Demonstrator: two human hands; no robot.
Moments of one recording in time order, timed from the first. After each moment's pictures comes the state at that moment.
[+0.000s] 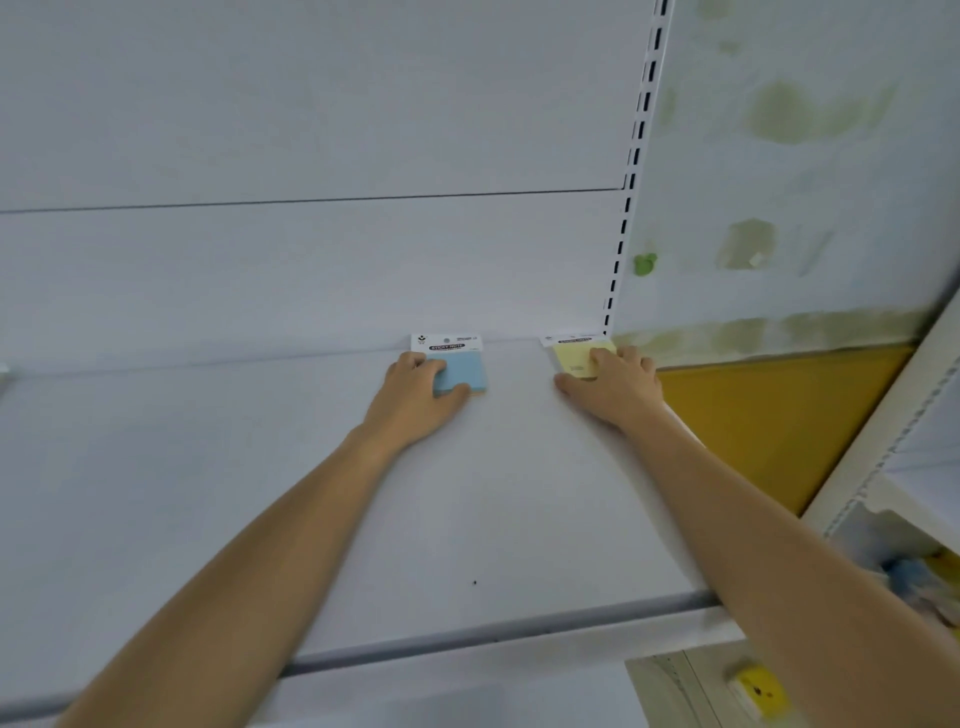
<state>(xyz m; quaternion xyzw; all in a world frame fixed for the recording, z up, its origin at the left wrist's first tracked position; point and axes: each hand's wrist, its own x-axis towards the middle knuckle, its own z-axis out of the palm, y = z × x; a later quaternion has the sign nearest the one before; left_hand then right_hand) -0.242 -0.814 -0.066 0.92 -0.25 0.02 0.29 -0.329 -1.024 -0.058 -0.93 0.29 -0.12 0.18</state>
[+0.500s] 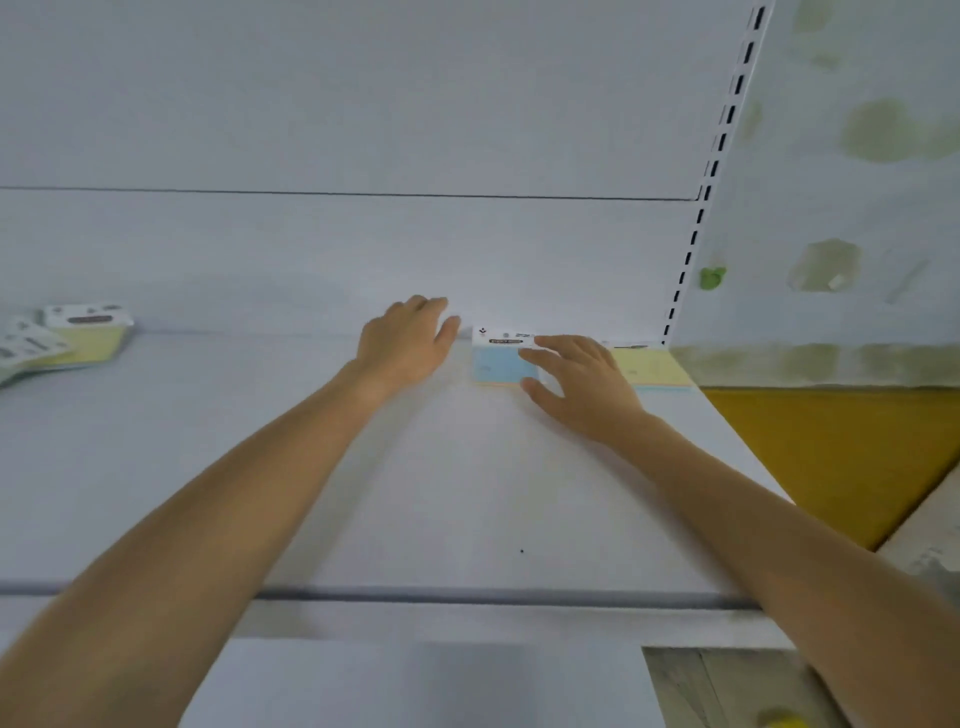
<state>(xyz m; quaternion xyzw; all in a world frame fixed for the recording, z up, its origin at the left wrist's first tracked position) -0.242 -0.758 -0.012 0.95 -0.22 0.16 0.14 -0.320 -0.952 -0.052 -0.97 -0.05 -0.21 0.08</state>
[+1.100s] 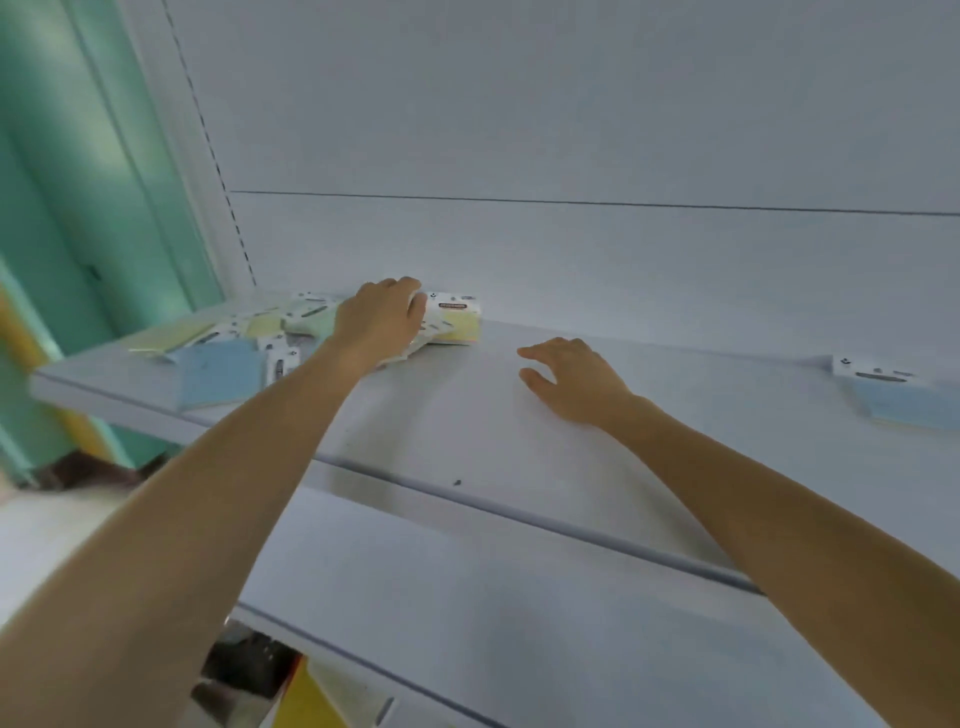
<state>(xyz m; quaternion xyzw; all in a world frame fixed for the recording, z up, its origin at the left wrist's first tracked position) -0.215 -0.362 0.011 0.97 -0.02 0.21 0.10 -0.223 -0.591 -0.044 -0.96 -0.19 -0.11 0.16</state>
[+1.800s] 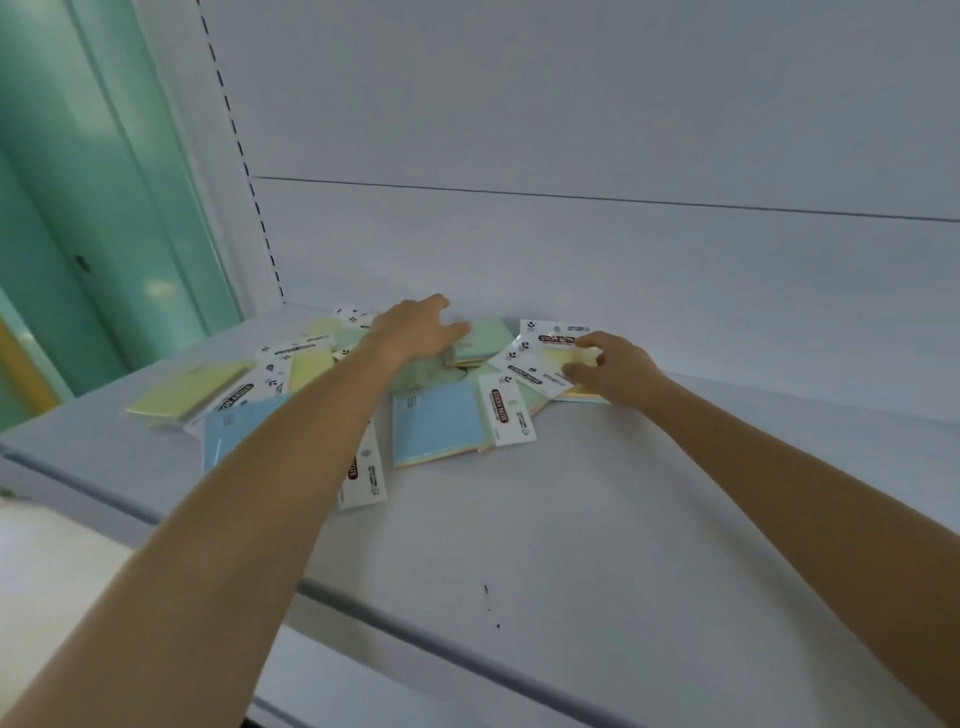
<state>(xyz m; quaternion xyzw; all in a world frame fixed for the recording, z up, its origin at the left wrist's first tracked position) -0.041 -0.242 -0.014 0.99 -0.01 0.05 0.16 -0.062 -0.479 -0.044 -0.94 -0.01 -0.03 0.33</state>
